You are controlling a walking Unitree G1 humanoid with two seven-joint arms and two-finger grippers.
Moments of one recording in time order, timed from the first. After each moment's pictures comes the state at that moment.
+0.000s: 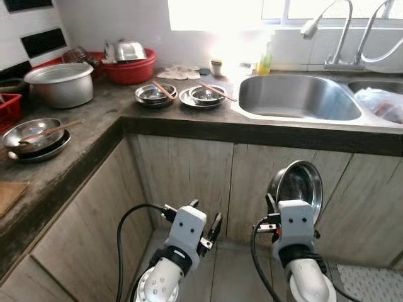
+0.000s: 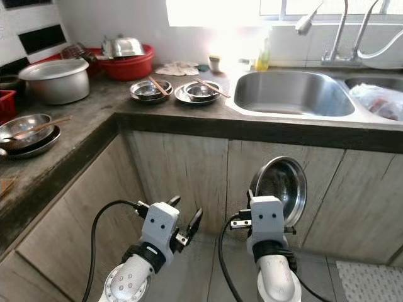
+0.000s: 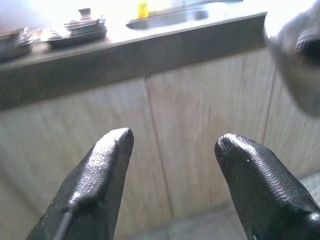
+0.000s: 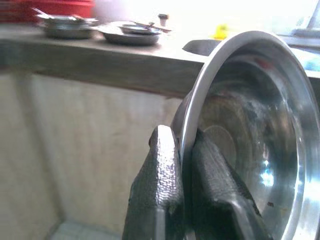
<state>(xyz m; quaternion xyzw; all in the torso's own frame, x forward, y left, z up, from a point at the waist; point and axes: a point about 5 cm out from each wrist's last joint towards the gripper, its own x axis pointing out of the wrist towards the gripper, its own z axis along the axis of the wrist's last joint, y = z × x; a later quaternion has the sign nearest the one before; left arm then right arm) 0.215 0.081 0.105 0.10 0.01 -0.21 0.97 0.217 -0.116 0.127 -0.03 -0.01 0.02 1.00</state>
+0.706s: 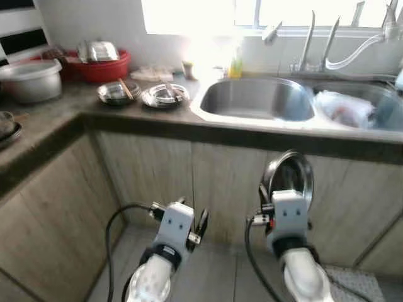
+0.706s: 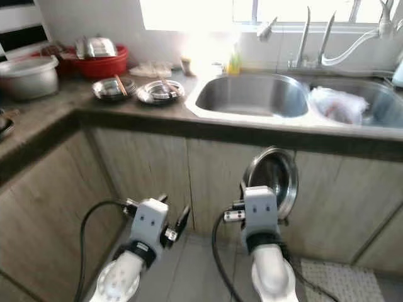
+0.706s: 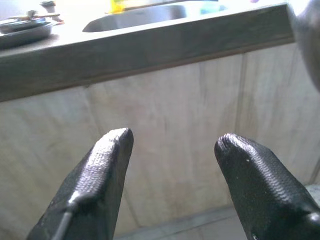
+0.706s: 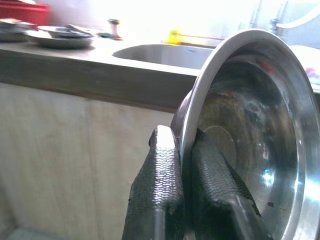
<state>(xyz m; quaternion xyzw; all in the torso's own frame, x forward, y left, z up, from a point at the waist) 0.218 0.073 0.109 0.07 0.01 -0.20 0.98 0.225 -0.130 0.136 -0.05 -0.03 0.00 1.00</state>
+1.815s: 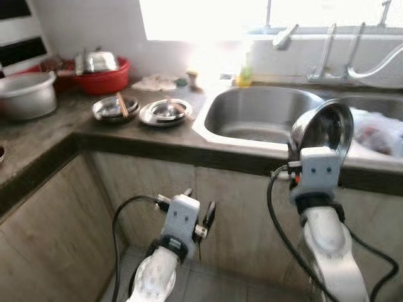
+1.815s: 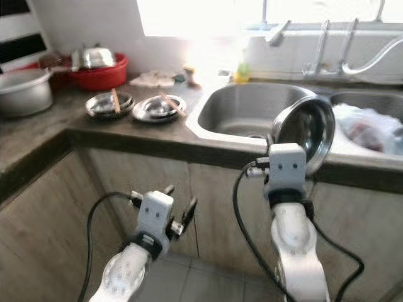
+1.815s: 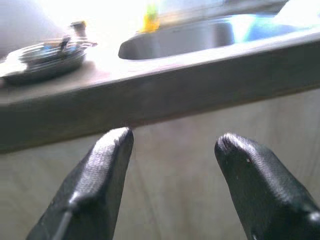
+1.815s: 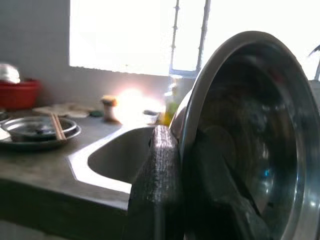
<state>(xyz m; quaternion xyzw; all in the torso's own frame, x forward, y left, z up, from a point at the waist) 0.230 0.090 0.116 0.09 0.00 -0.18 0.98 0.262 -0.135 0.203 -0.06 -0.16 0.00 0.99</state>
